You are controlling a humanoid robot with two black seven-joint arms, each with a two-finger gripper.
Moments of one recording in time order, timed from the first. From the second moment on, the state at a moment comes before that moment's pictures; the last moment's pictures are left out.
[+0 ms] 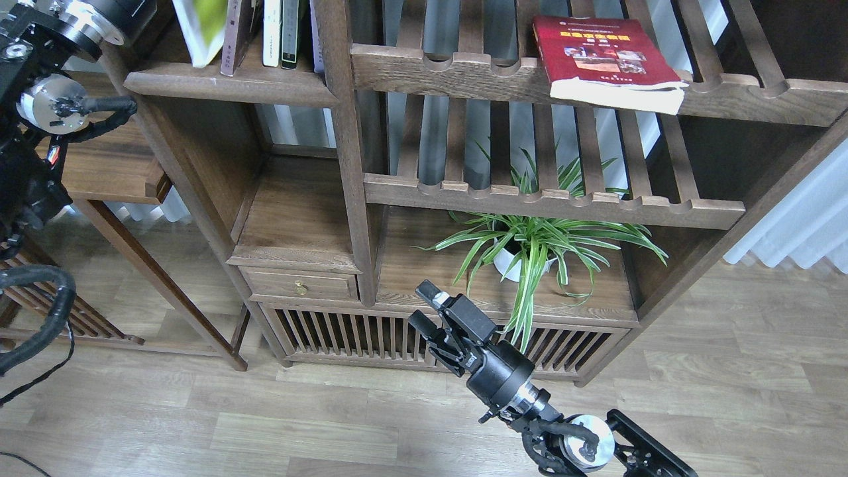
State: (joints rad) left arm -1.13 0.23 -1.22 -0.46 0.96 -0.49 -0.33; right arm 0.03 0.01 0.94 1.13 0.31 0.58 -0.32
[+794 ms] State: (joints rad) left arm -1.10 0.25 -1.24 -0.78 0.59 -0.49 -0.31; right arm 0.03 0.02 1.00 1.15 0.32 0.58 -0.31
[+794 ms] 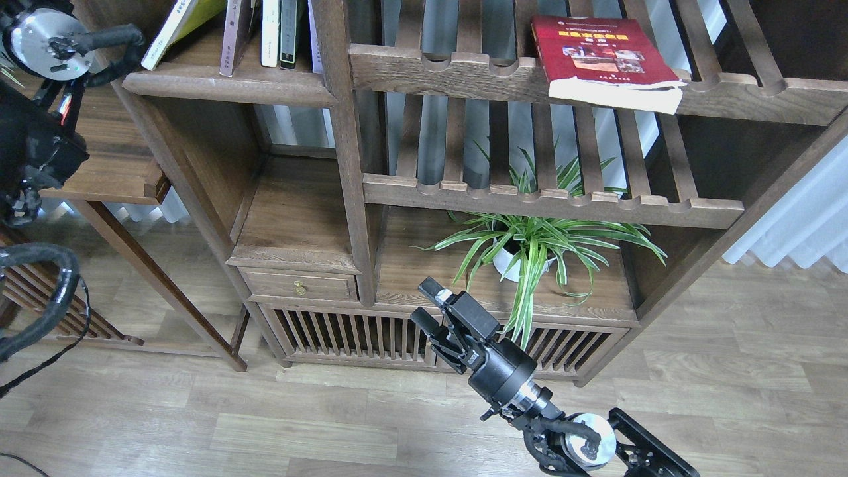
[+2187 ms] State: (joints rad) left arm -0.57 0.05 -1.16 -1.25 0.24 -0.49 -0.14; right arm 0.00 0.01 1.23 1.50 0.32 0.58 -0.24
